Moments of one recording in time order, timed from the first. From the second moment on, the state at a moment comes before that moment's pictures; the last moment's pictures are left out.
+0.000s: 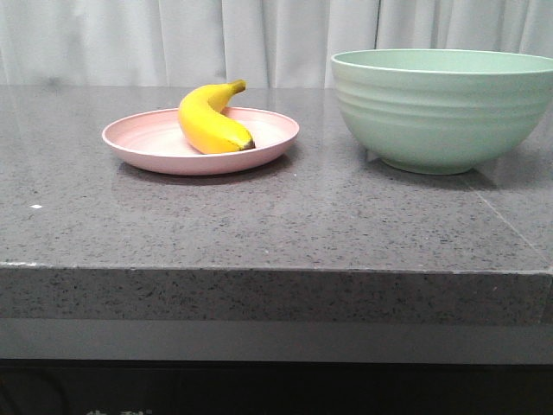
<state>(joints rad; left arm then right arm) -0.07 0.67 -0.84 -0.08 0.70 0.01 -0.01 0.54 -0.74 0.00 0.65 0.02</state>
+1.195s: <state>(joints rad) -0.21 0.87 -0.85 -0.34 0.59 0.16 -0.01 0.64 -0.73 0.01 0.69 0.02</state>
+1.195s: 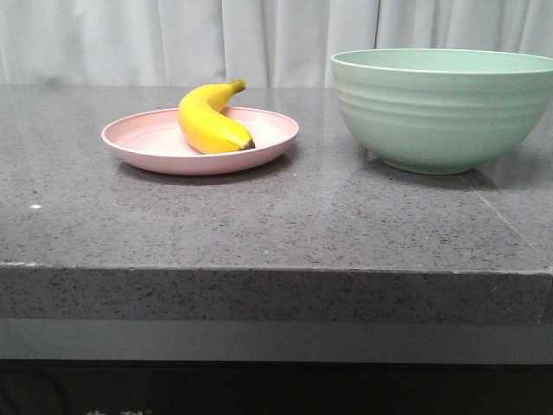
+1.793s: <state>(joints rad) -0.55 1.35 -1.26 -0.10 0.74 -0.07 -0.01 0.64 -0.73 0.02 0.69 0.02</state>
